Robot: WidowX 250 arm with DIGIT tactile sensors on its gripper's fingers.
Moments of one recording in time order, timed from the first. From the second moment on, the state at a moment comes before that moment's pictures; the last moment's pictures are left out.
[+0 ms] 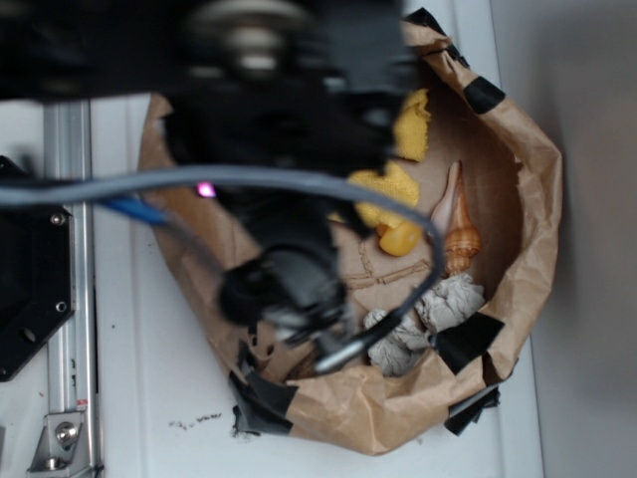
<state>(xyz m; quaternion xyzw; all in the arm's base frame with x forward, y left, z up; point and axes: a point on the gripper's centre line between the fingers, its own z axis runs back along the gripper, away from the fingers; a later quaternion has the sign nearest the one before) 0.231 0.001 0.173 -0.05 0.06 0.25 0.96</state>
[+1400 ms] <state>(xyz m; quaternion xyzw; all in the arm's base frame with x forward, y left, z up) 0.239 0.002 0.103 -0.08 0.09 0.28 0.95</state>
